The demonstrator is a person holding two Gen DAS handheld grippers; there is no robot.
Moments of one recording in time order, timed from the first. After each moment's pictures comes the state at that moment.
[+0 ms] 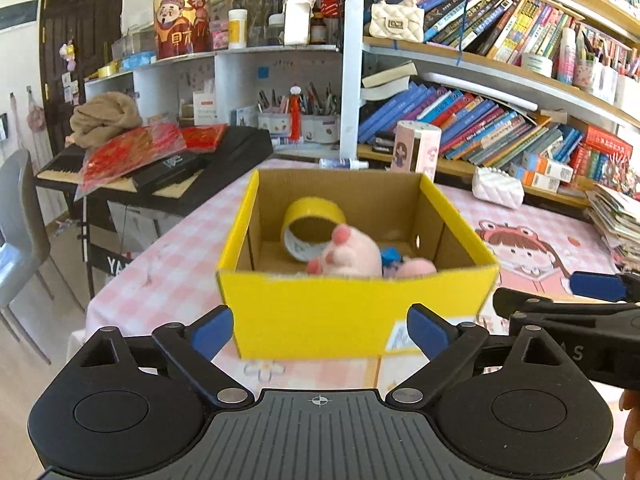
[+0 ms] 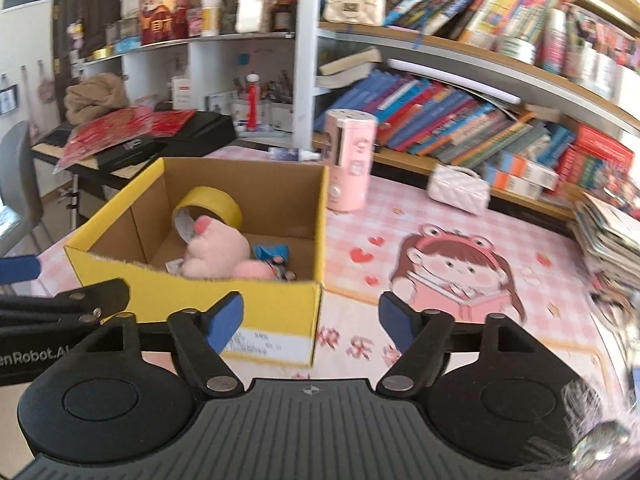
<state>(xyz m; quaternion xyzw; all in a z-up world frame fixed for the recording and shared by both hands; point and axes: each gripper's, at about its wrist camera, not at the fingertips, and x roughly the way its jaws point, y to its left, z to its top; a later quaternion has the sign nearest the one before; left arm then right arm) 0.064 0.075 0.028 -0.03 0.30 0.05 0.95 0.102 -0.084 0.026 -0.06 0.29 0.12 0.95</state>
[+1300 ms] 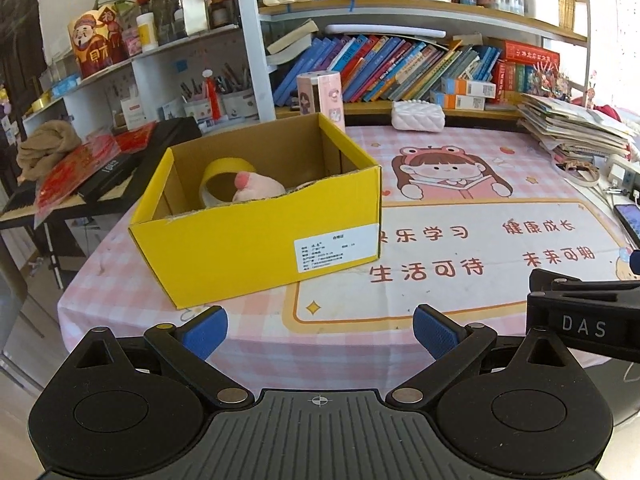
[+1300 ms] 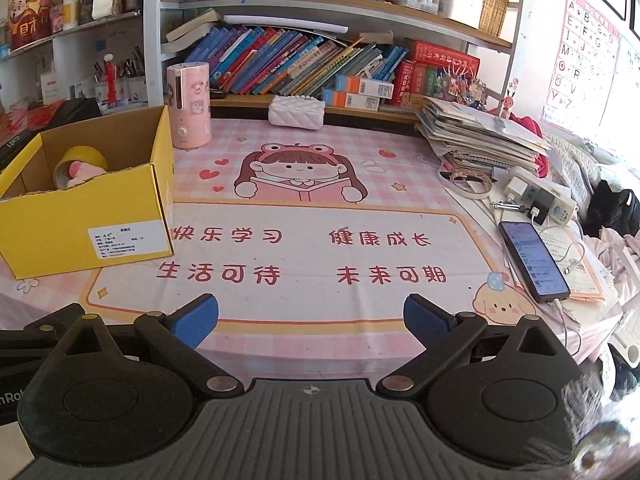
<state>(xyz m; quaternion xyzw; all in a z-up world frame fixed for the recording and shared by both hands) 0.023 -0.001 0.007 0.07 0.34 -0.02 0.94 0.016 -0.159 -0.001 -0.02 0.33 -0.08 0.94</state>
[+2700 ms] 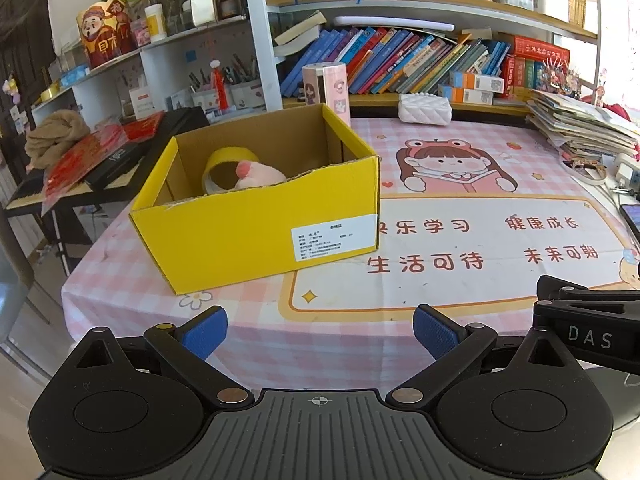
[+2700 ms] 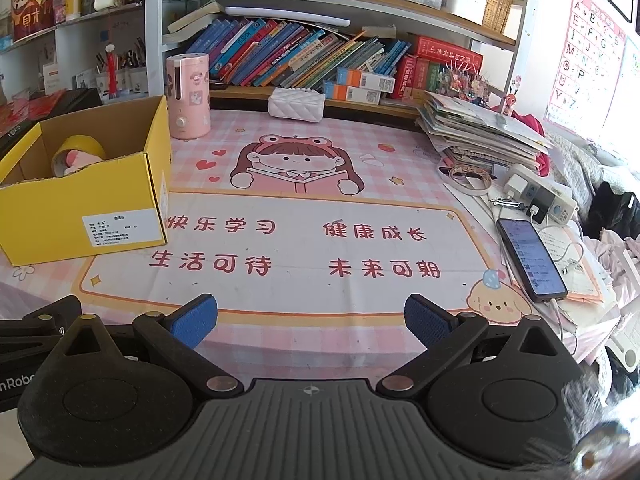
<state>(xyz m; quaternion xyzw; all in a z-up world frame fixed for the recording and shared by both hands) 0.017 -0.012 0.003 0.06 0.35 -0.01 0.93 0.015 -0.167 -0.007 -0.02 0.34 -0.08 0.94</state>
